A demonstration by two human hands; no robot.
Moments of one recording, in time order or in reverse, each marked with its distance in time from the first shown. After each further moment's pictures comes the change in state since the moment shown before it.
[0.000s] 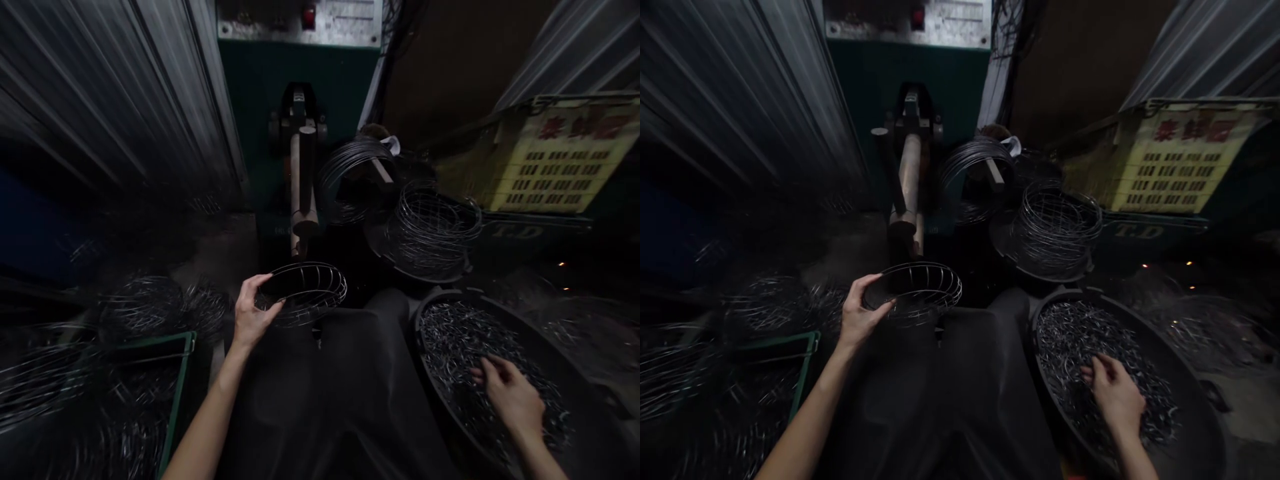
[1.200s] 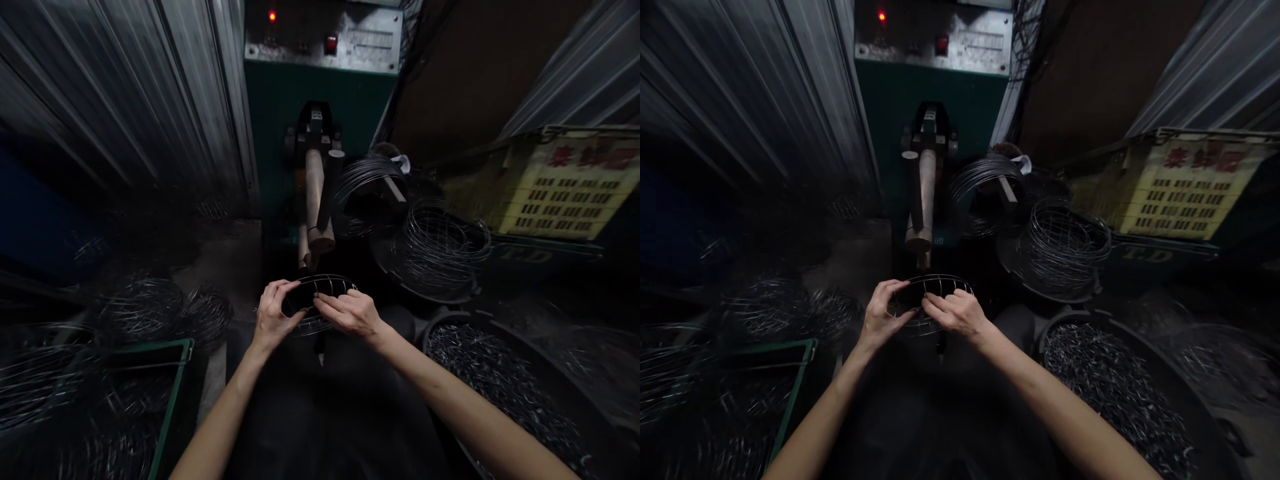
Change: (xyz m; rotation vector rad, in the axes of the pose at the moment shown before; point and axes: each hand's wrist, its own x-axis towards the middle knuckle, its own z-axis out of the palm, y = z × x) left_hand 0.018 0.011 0.019 0.046 -0.084 0.144; right_hand -0.052 -0.293 0.079 -0.062 0.202 -1.883
